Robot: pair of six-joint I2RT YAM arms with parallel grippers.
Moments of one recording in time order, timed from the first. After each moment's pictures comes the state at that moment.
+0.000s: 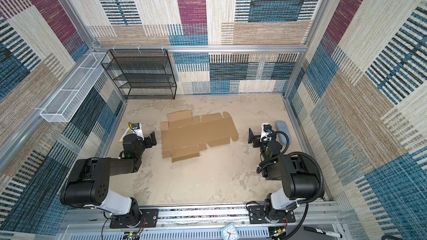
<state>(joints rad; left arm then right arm) 0.04 1.54 0.41 0.74 -0.07 -0.05 -0.03 1.53 0.22 1.24 -0.11 0.00</state>
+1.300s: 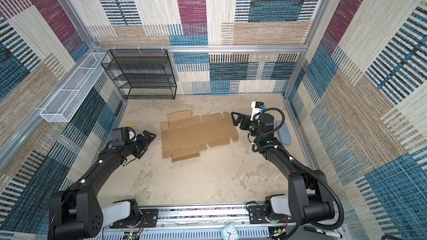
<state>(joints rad) 0.11 1.24 0.67 -0.30 0.37 -0.80 0.15 1.33 0.71 0.36 -0.39 0.54</state>
